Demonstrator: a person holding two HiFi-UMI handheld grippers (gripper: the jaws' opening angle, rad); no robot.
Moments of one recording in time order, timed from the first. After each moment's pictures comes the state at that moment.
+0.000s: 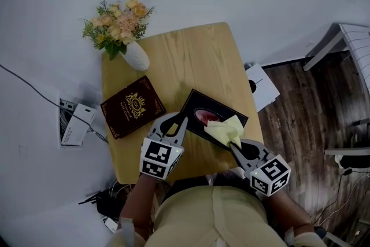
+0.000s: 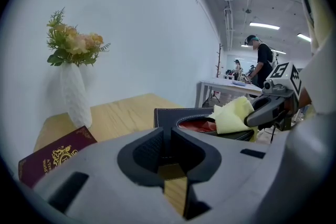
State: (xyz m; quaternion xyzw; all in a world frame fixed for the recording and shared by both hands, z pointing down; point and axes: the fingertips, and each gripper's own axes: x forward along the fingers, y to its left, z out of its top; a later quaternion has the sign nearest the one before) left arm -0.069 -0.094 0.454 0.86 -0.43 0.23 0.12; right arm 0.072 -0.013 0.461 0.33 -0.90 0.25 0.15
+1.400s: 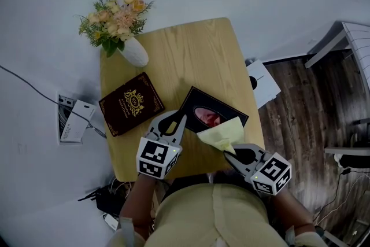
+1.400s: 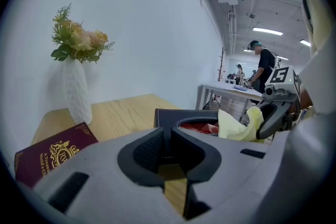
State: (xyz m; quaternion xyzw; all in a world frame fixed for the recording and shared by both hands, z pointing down) left arm -0.071 -0.095 0.454 0.86 -0.44 0.21 0.14; right arm 0.050 0.018 0.462 0.20 -0.93 0.26 0.18
